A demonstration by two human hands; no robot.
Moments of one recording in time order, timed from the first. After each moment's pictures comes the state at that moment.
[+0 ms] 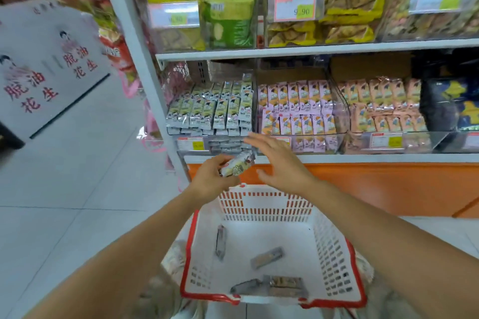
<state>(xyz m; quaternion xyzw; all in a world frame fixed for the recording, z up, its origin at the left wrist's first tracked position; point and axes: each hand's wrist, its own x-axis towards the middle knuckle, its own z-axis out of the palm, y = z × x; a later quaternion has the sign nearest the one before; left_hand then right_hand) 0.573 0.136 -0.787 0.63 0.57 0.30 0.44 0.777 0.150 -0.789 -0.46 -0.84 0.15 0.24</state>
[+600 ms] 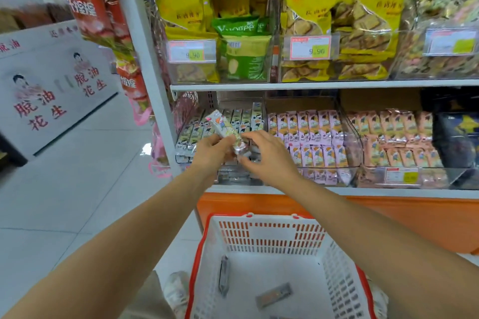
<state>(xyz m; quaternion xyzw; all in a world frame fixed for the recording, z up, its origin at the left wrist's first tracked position) 0.571 0.210 -0.712 0.45 0.55 0.50 0.50 0.724 0.209 -0.735 -0.51 -0.79 0.09 0.32</state>
